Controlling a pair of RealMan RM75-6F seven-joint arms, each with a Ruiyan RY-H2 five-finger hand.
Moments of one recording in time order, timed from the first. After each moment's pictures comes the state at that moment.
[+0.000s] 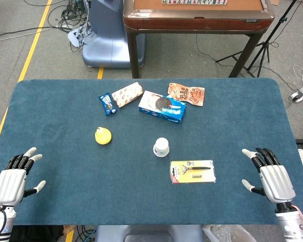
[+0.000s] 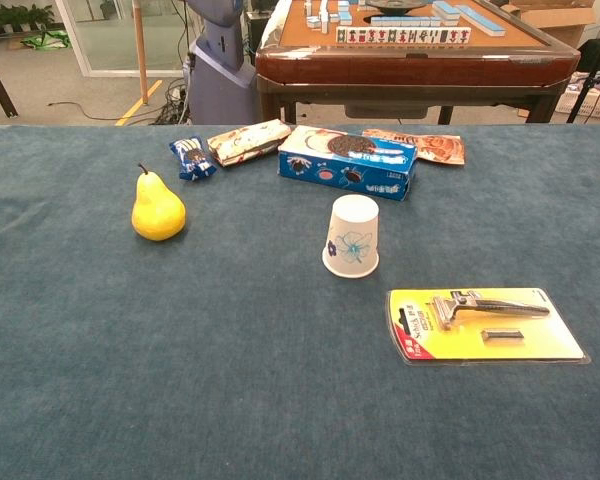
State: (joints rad) left arm -0.11 -1.18 -0.06 -1.73 1.50 1.50 0.22; right arm 0.09 -1.07 0.02 -1.84 -1.56 1.45 -0.13
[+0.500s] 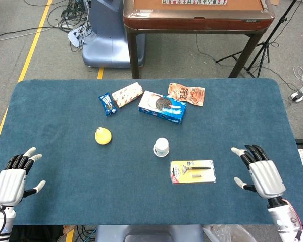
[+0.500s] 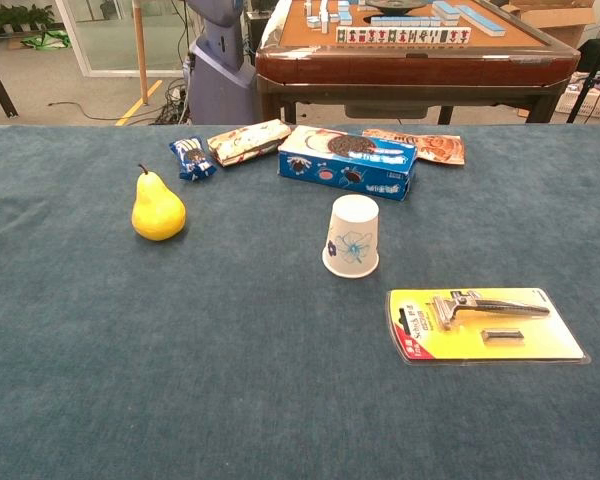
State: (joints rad) left arm -0.11 -1.17 -0.06 -1.74 1.50 1.51 0.22; right arm 0.15 -1.06 0.04 -1.88 -1.56 1.36 -0.19
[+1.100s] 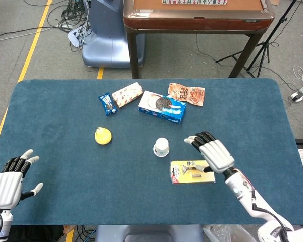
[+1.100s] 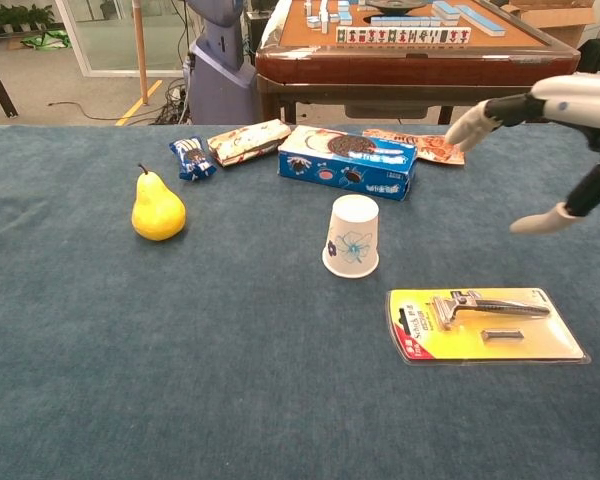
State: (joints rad) left arm -0.08 -1.16 -0.04 -1.73 1.51 1.54 0.19; right arm 0.51 -1.18 0.19 -1.88 -1.31 0.94 -0.32
